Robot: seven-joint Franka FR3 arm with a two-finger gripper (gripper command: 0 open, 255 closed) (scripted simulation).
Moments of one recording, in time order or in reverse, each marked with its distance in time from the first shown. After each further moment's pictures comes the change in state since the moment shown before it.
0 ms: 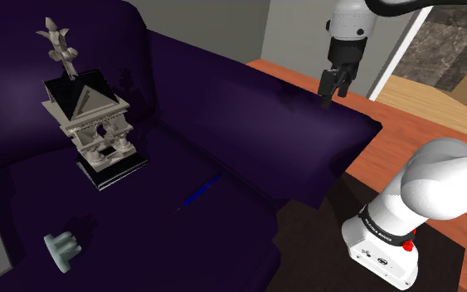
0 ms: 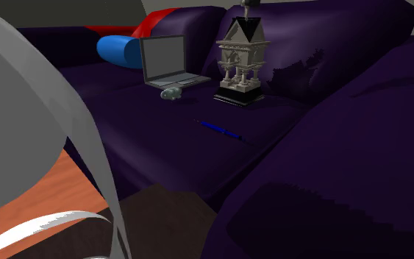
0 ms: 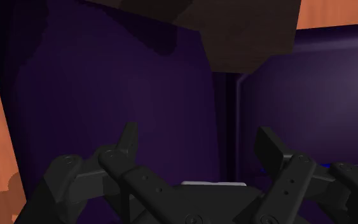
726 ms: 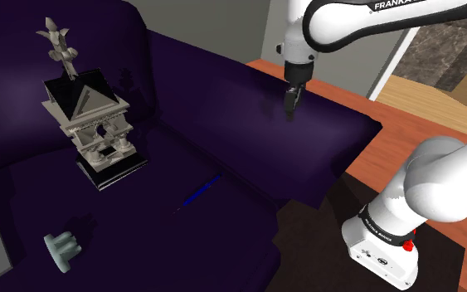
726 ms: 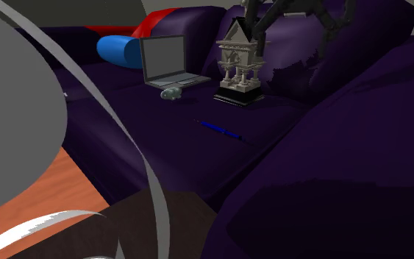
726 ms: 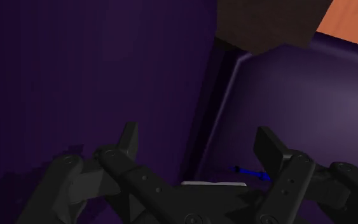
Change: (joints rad) arm 0.094 0.294 -0.009 0.025 -0.021 0.281 -0.246
